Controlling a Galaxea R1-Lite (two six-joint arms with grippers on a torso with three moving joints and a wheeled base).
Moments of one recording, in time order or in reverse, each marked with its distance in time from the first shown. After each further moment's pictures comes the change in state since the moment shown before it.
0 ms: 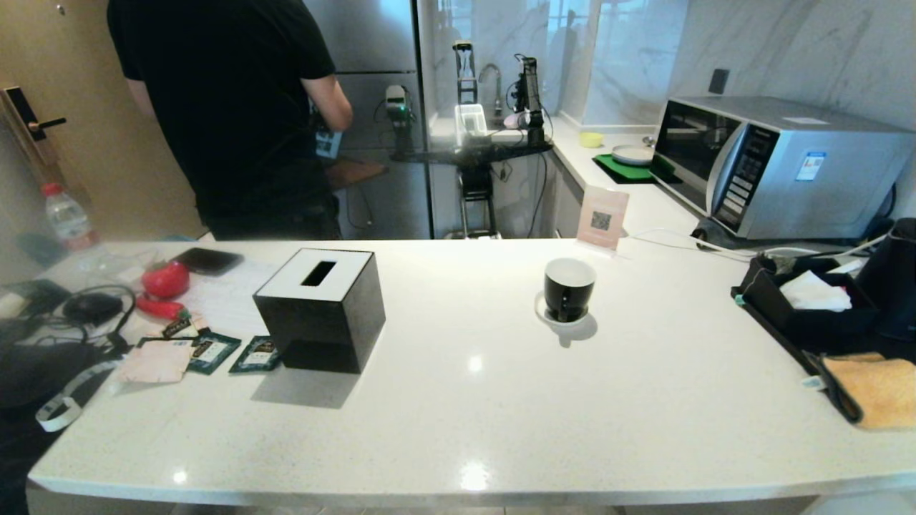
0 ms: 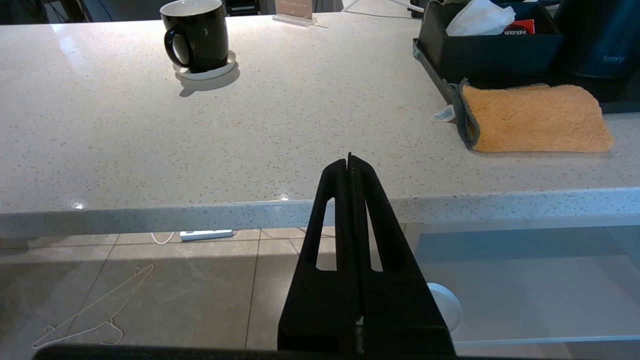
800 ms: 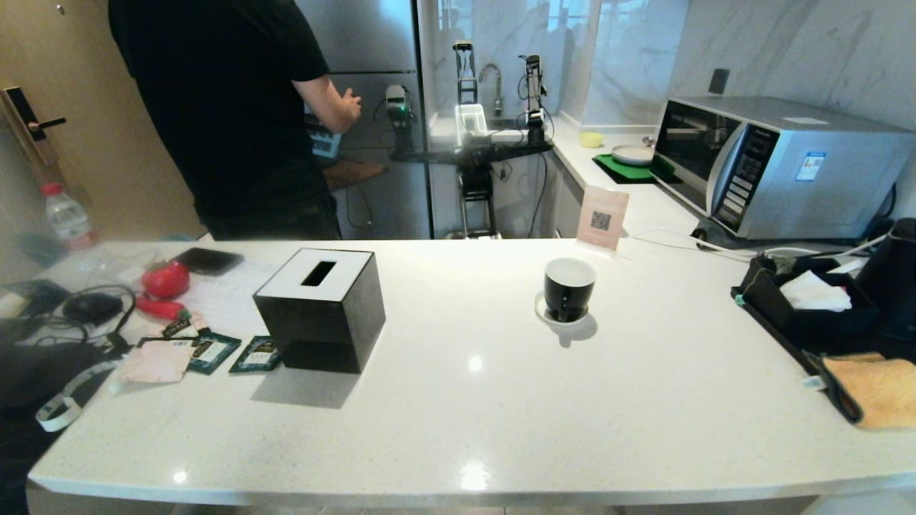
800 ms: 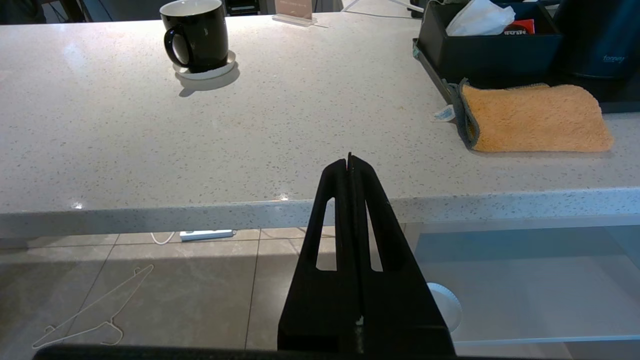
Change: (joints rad) left arm 0.000 0.000 0.000 -0.001 -0.004 0.005; right arm 0.000 0.000 0.000 0.000 0.000 0.000
